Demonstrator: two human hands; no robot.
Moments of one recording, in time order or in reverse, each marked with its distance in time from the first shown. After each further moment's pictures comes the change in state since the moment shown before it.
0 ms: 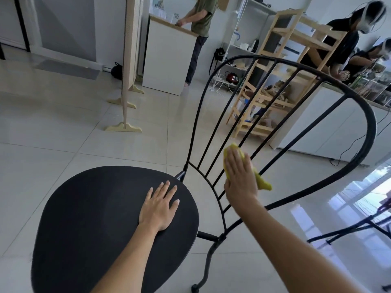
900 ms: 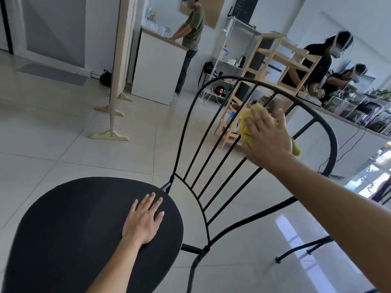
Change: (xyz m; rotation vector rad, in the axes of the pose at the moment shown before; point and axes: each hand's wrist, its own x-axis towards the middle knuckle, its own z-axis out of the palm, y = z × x) left_hand -0.001 0.000 -0.003 -0.018 -0.010 -0.013; right_hand 0.037 0.154 -0.062 0.053 0.105 0.093
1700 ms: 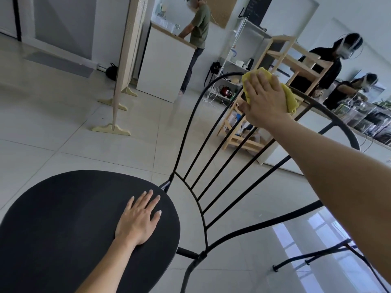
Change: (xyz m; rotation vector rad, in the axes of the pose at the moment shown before) left_hand 0.005 0.002 0.004 -0.024 0.080 -0.021; right_hand 0.111 0.013 0.004 0.132 0.190 -0.003
